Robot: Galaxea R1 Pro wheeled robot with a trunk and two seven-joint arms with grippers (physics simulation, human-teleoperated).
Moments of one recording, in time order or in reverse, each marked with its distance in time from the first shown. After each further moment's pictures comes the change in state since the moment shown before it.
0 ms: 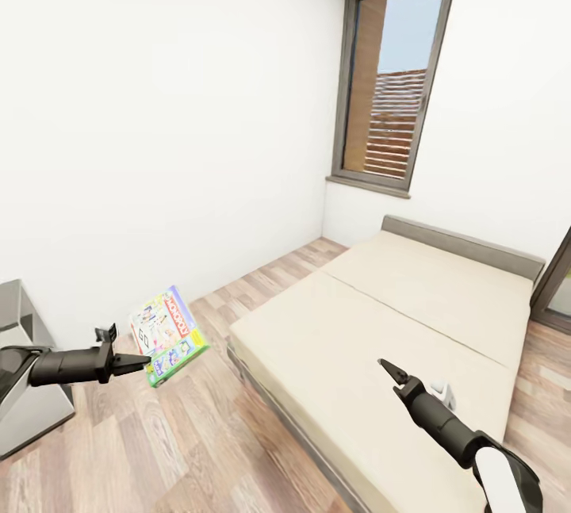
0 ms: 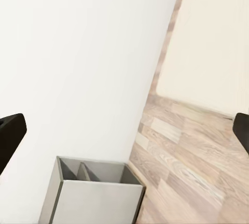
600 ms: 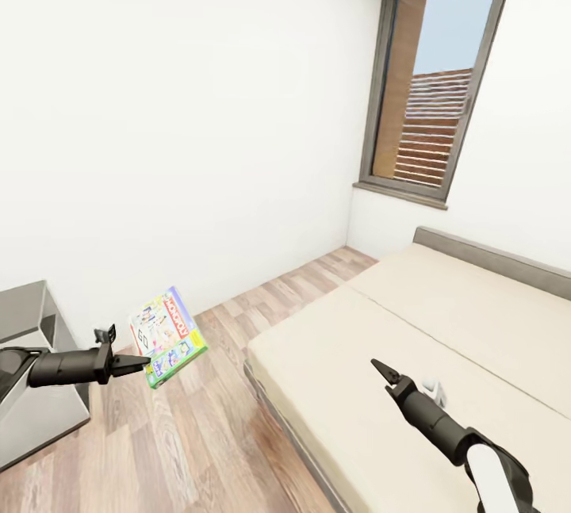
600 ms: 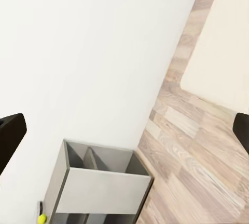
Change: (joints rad) left arm 0.003 0.001 0.000 0.002 0.001 -0.003 0.000; right arm 0.000 -0.001 0.045 -0.002 0.001 -0.001 -0.001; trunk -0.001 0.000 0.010
